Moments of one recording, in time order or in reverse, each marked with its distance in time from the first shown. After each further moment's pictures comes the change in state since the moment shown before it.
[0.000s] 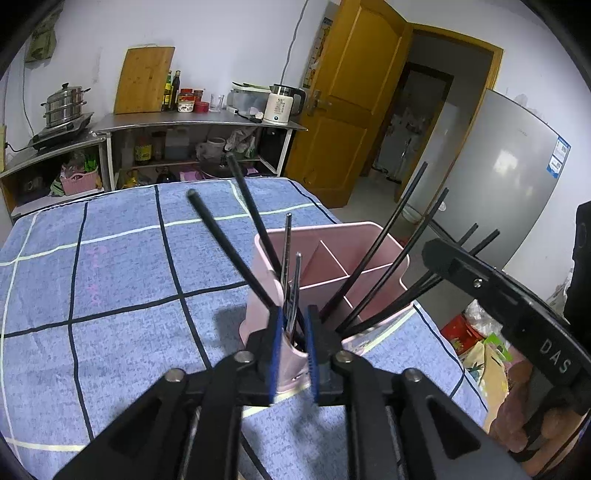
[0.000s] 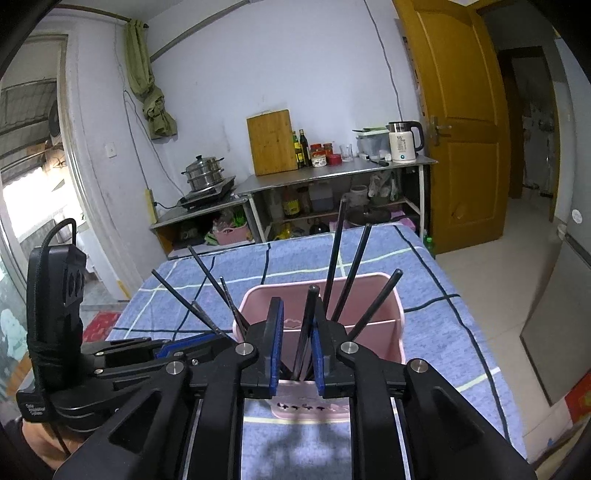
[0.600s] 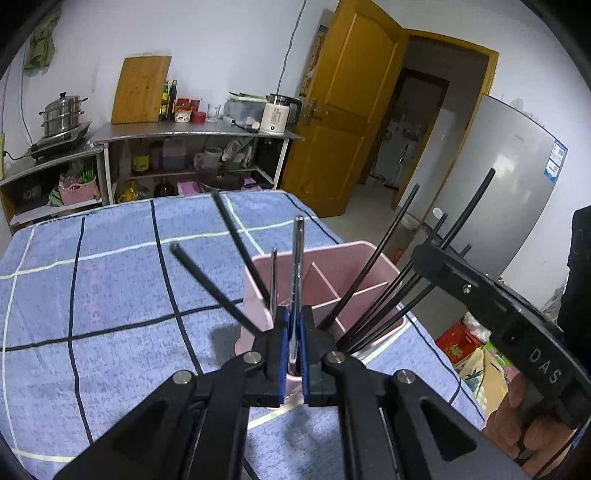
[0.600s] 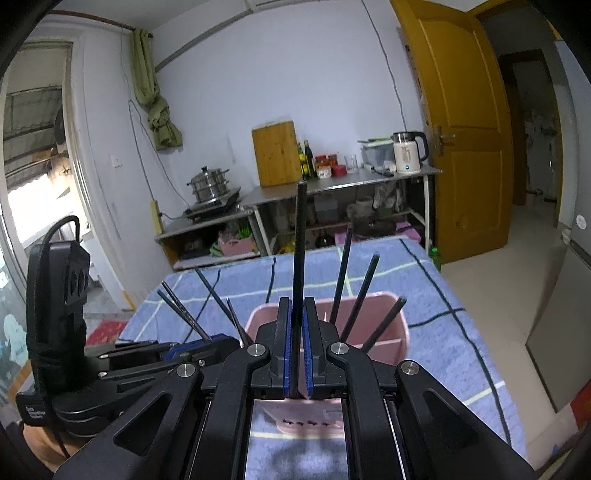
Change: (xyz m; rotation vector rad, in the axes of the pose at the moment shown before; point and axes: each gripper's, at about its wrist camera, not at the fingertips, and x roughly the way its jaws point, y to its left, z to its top) left arm 0.003 -0.003 0.014 0.015 -0.024 -0.006; right arm 0.013 -0.002 0.004 0.013 -0.014 0.029
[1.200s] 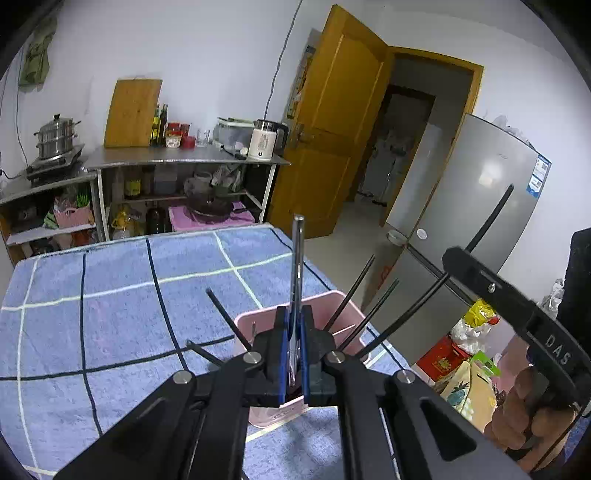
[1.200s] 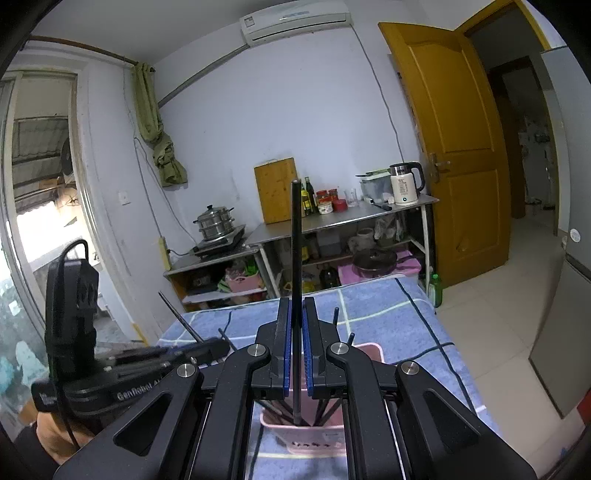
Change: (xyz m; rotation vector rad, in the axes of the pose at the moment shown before) left arm -0.039 -0.011 0.040 0.018 -0.070 -0.037; right arm -0.053 0.000 0.039 0.036 -0.144 0.022
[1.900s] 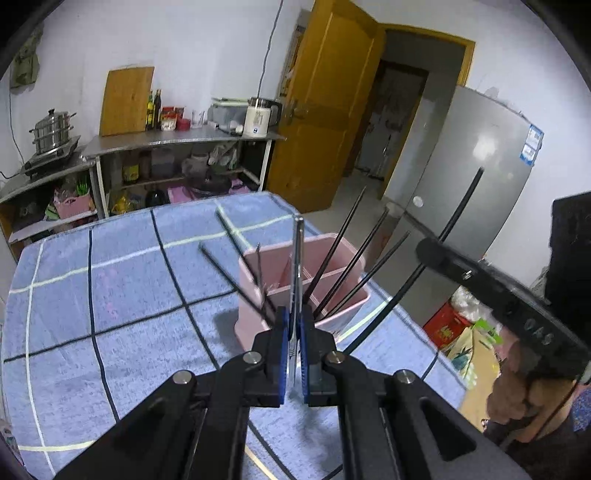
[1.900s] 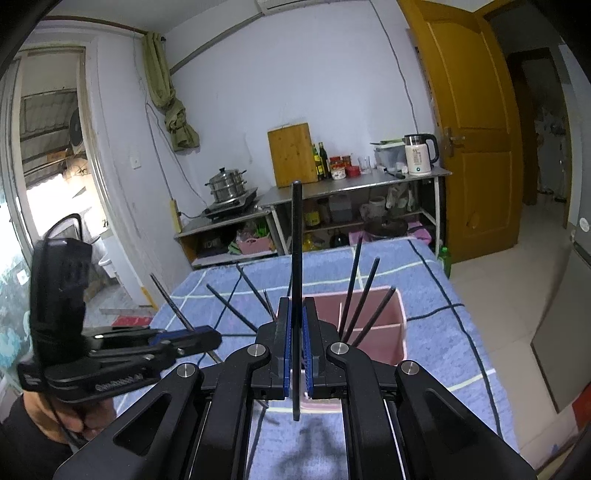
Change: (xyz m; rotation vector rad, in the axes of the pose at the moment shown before) left arm -0.032 -0.006 -0.033 0.049 0.075 -0.008; right arm -0.012 0.012 -0.029 -0.039 0.116 0.035
